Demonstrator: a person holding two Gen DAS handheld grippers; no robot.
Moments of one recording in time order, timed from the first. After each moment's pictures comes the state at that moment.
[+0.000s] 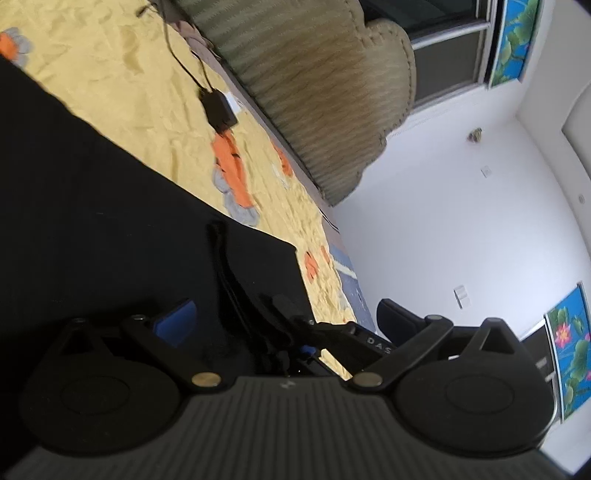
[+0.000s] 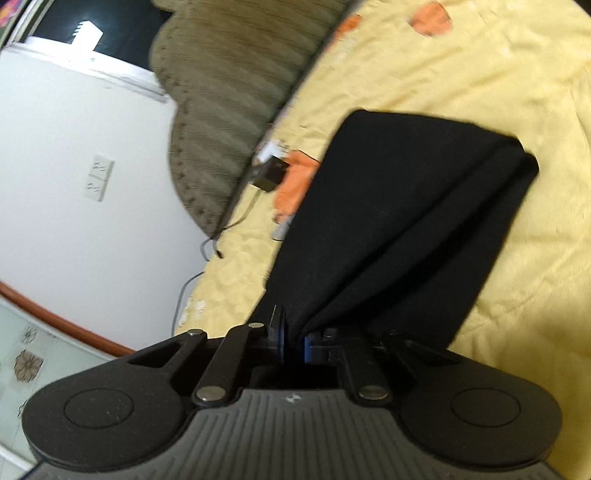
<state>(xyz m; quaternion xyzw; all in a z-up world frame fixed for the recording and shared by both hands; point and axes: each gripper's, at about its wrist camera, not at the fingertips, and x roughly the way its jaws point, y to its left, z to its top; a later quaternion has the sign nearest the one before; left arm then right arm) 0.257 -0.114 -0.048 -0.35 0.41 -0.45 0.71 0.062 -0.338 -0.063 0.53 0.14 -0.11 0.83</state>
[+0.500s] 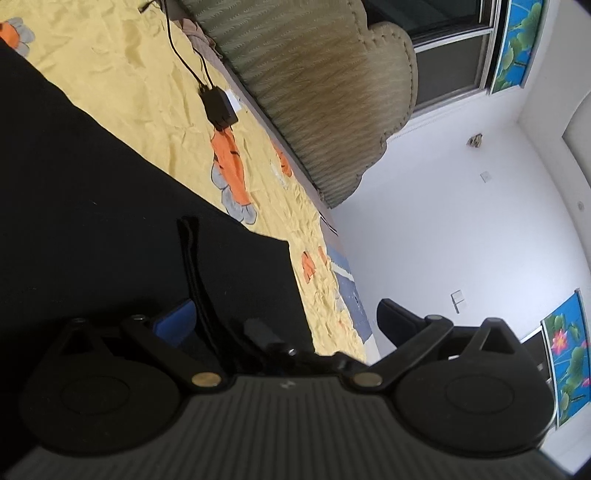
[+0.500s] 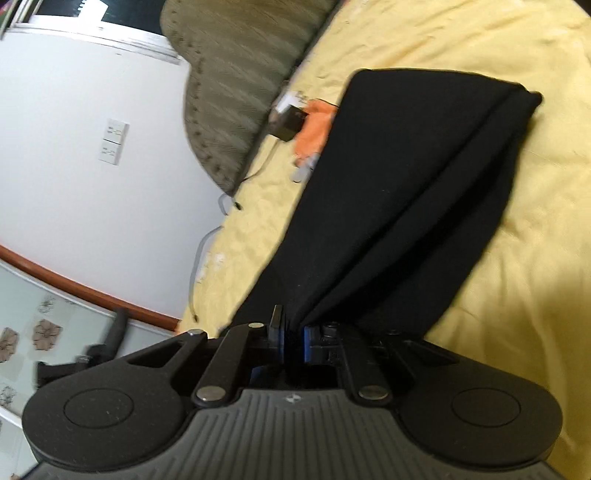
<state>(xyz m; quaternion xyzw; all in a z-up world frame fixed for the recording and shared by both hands) 0.253 -0.113 -0.052 -0.37 0.41 -0.44 0.71 0.069 -0.317 -0.069 0.54 0.19 -0.07 0.82</state>
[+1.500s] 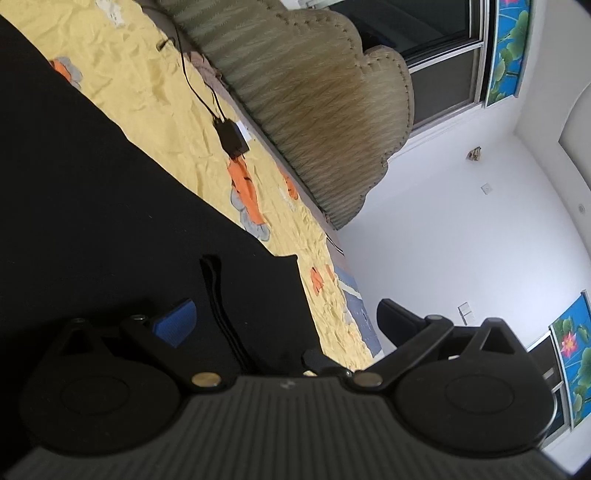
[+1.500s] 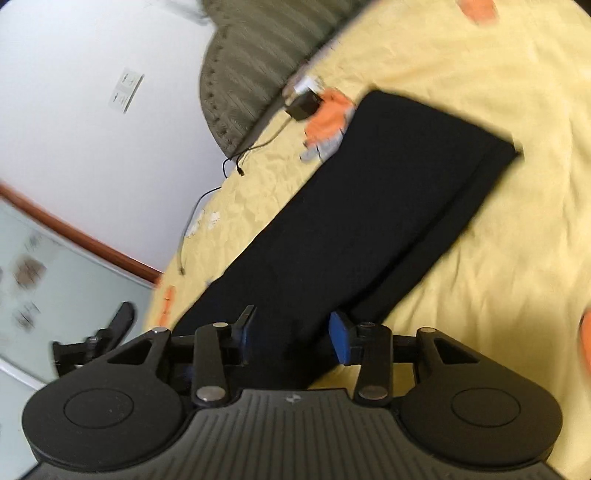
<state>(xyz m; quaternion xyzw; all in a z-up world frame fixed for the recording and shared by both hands) 0.231 -0.066 -0.048 -0.37 0.38 -0.42 0.74 0.037 -0.309 -0.034 0.45 0.25 -0.05 0.86</state>
